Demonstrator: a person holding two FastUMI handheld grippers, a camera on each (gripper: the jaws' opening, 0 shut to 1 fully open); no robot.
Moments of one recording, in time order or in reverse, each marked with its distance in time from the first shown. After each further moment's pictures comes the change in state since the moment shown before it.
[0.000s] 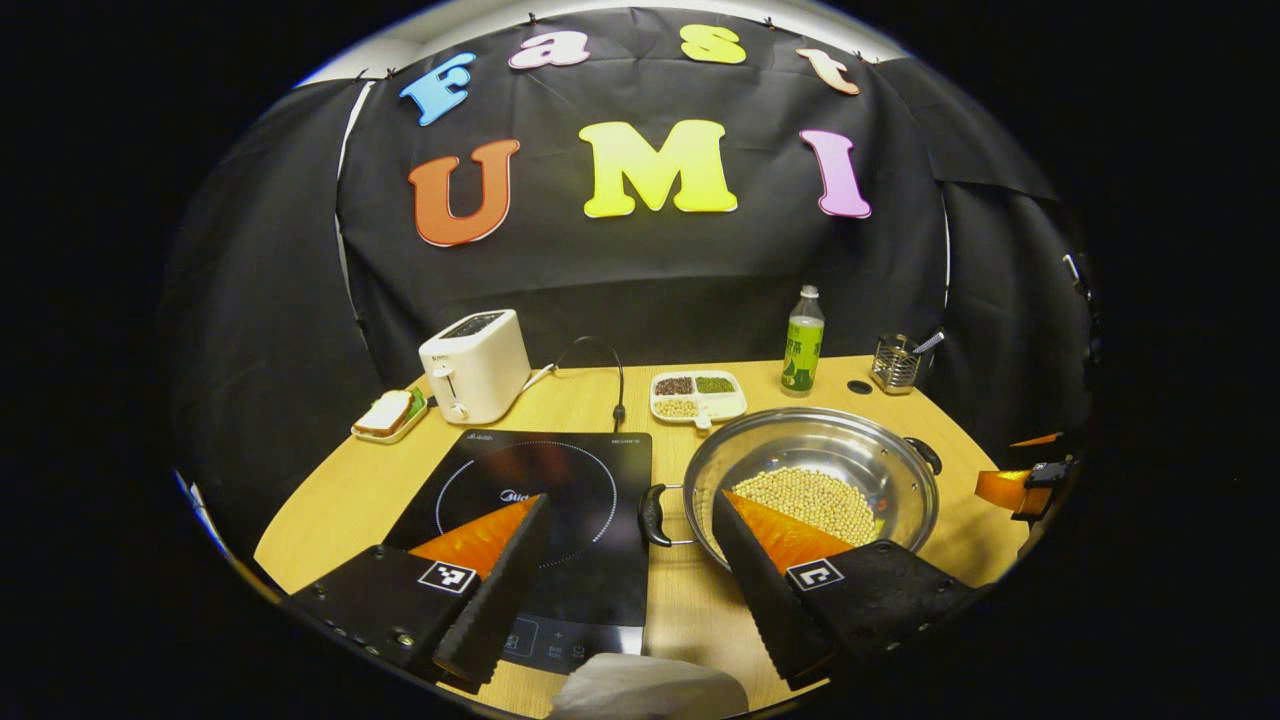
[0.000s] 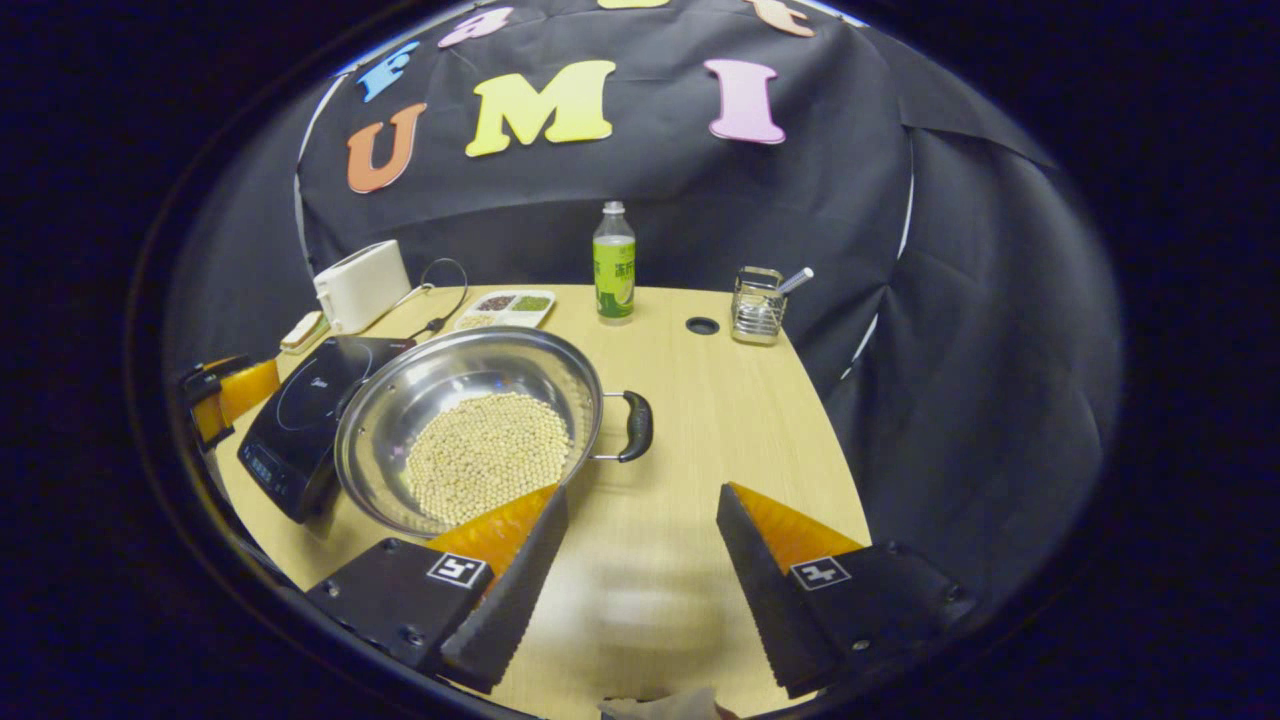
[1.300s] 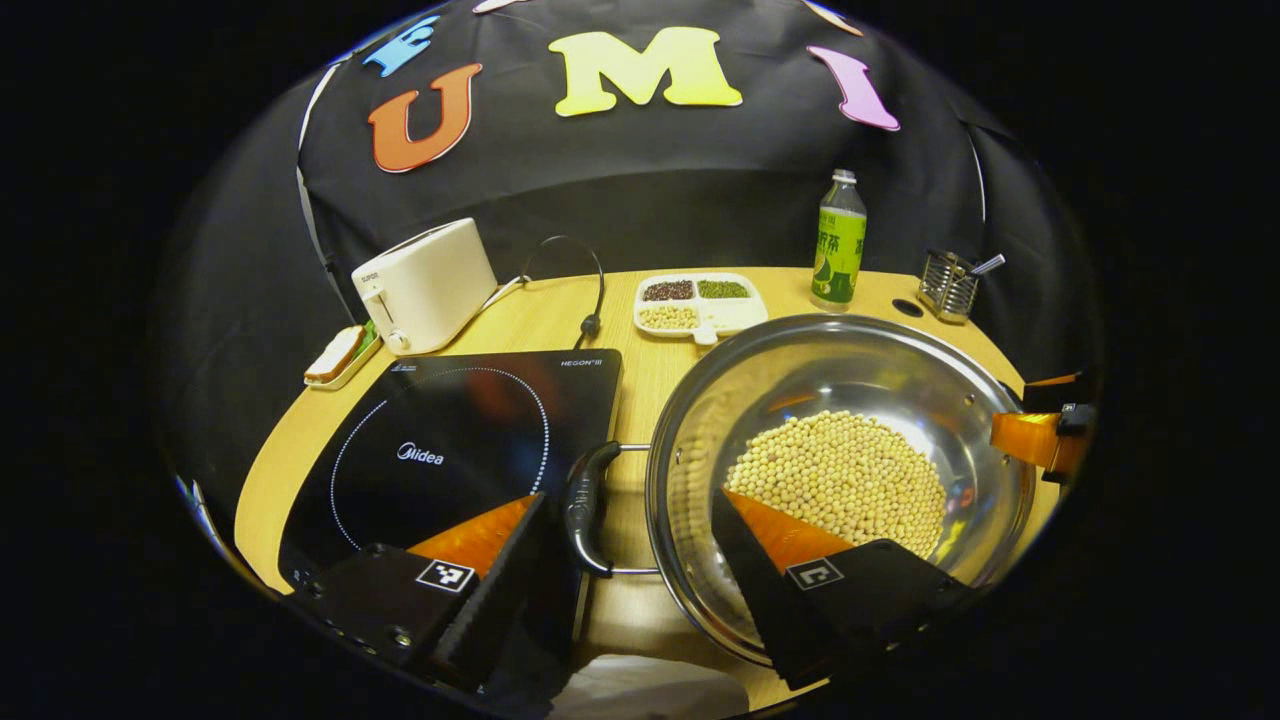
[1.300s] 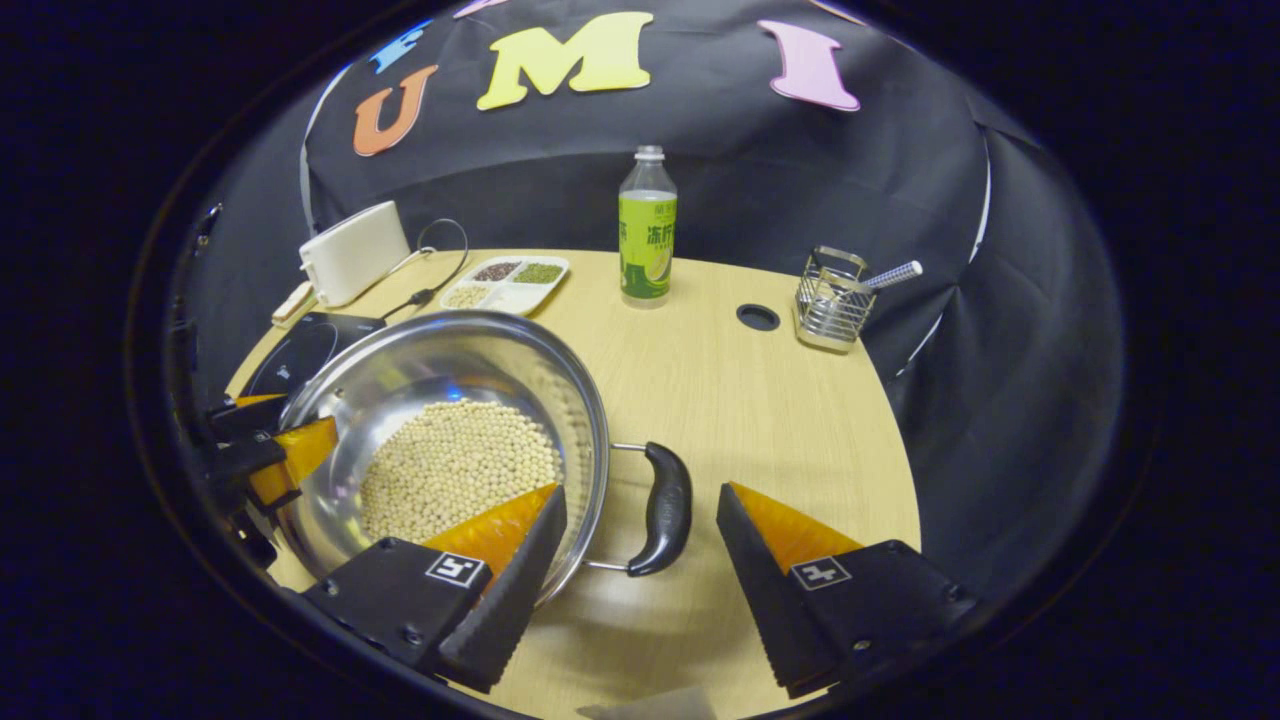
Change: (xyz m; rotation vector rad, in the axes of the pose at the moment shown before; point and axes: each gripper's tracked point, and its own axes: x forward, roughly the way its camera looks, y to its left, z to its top) left arm 0.104 -0.027 -0.057 0.013 0.219 0.034; right arm 0.122 0.018 0.029 -0.098 0.114 0.077
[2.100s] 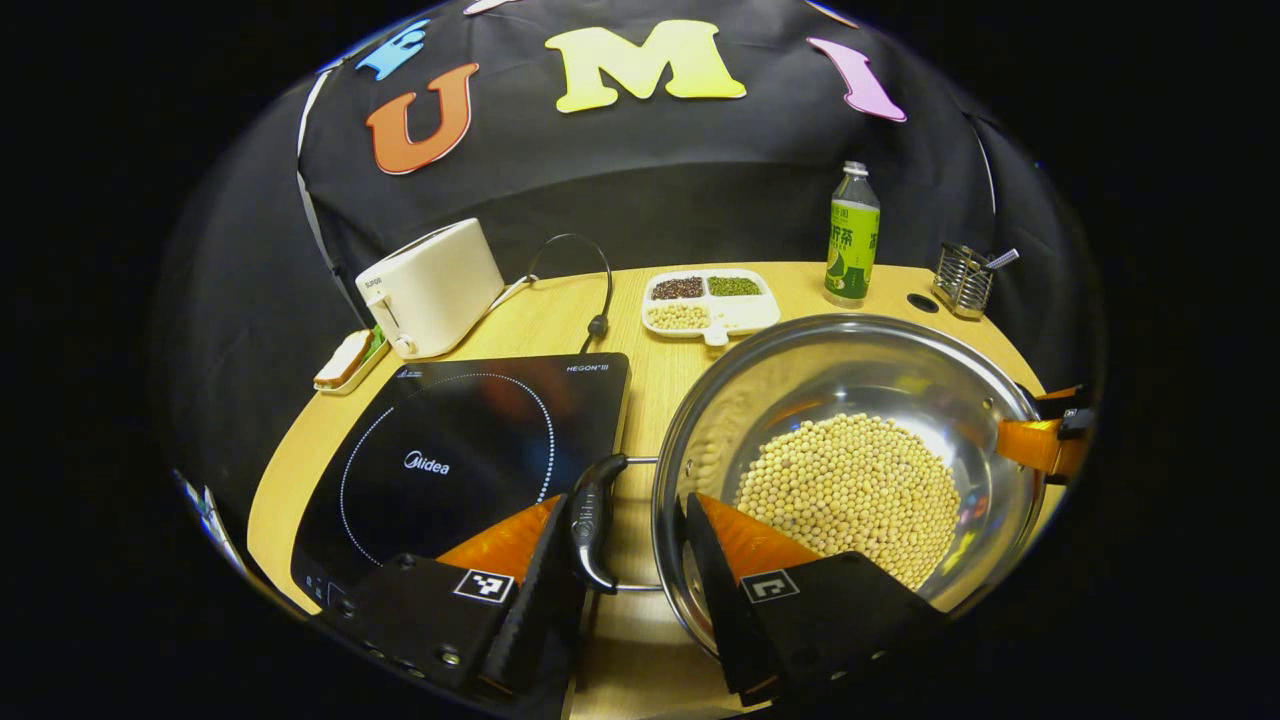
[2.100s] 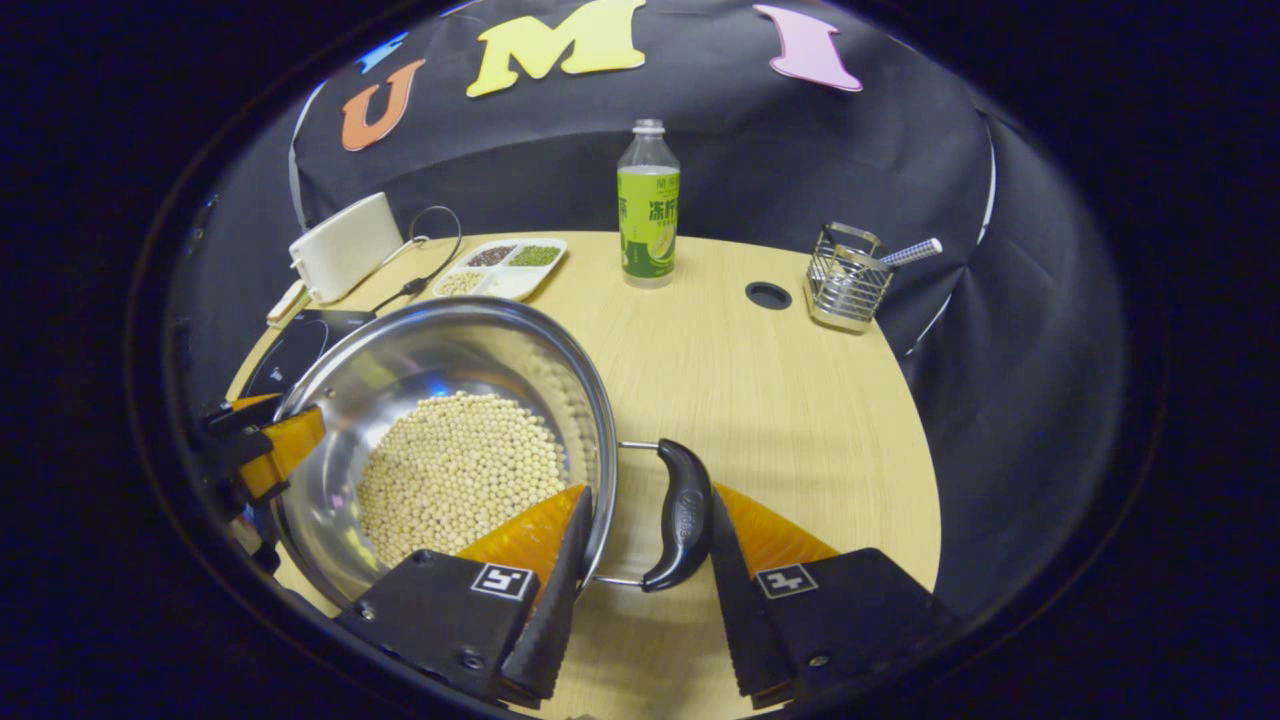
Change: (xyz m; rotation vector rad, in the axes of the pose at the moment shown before) left arm 0.004 0.008 0.002 0.008 0.030 0.043; right arm 0.010 0.008 -0.004 0.042 0.050 0.013
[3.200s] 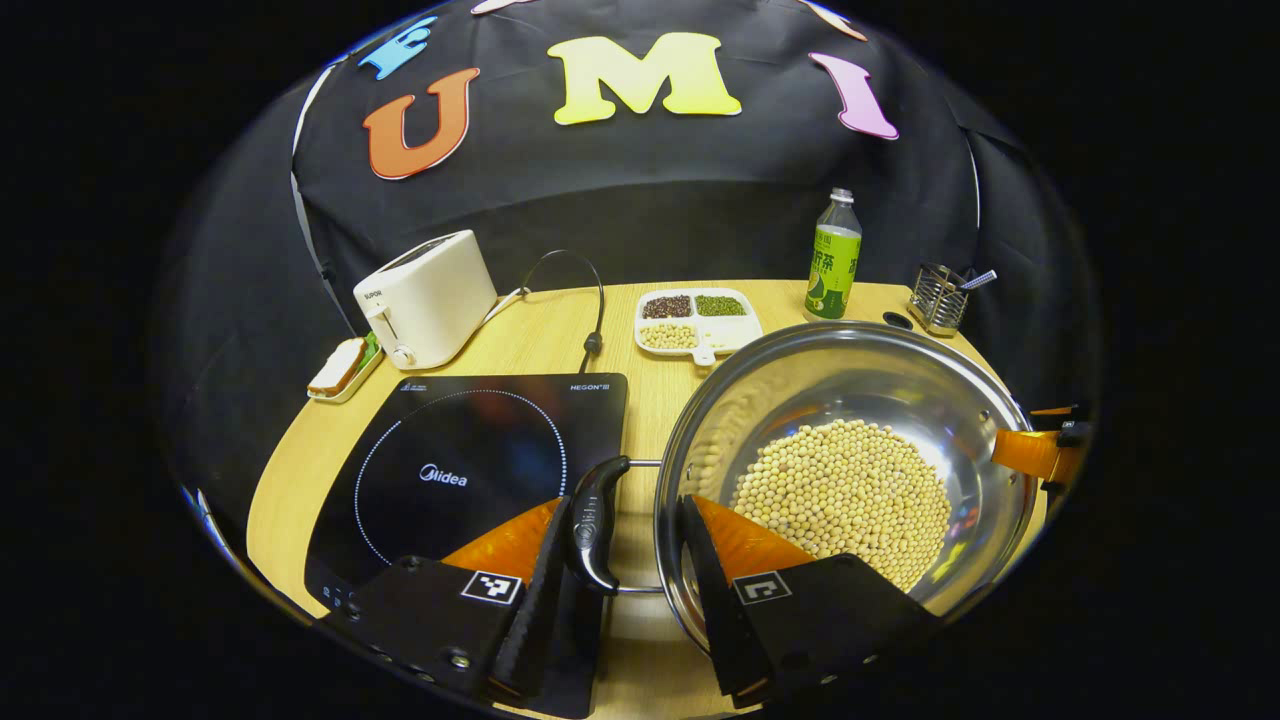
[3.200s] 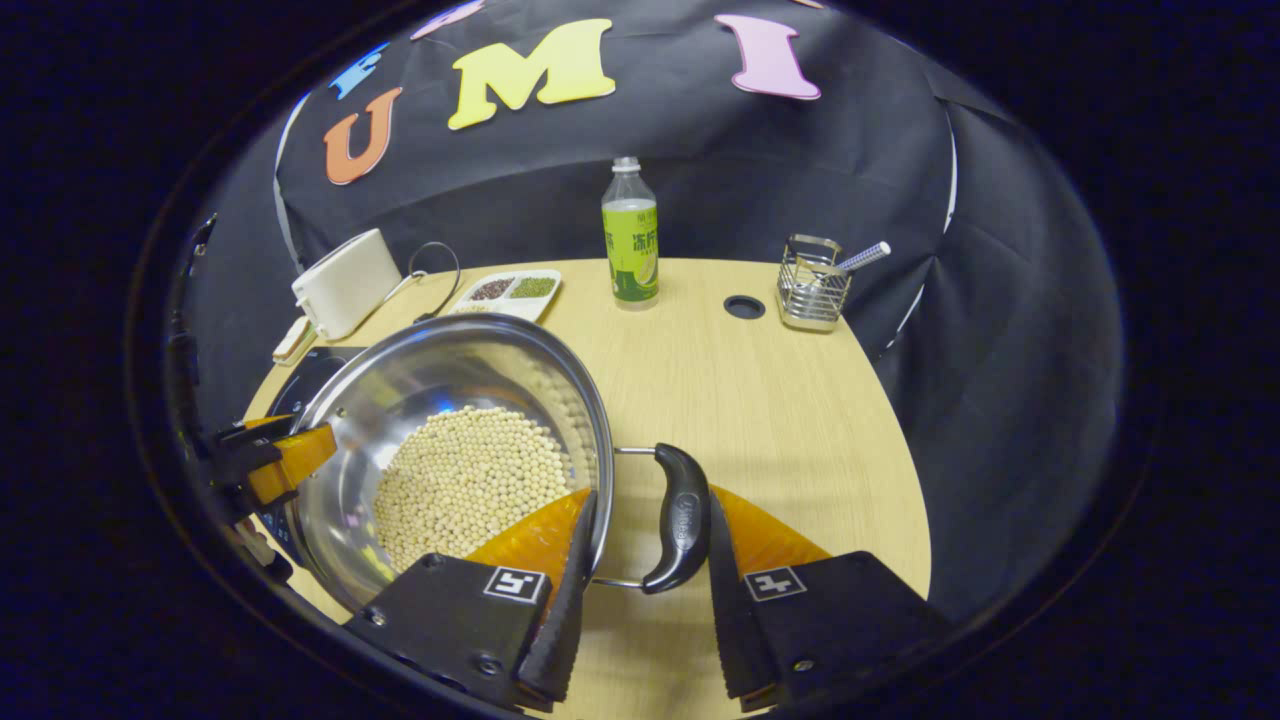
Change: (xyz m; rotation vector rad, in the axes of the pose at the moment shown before) left arm -0.027 0.013 0.018 -0.013 -0.026 -0.065; right arm -0.050 0.011 0.006 0.076 -0.068 -0.015
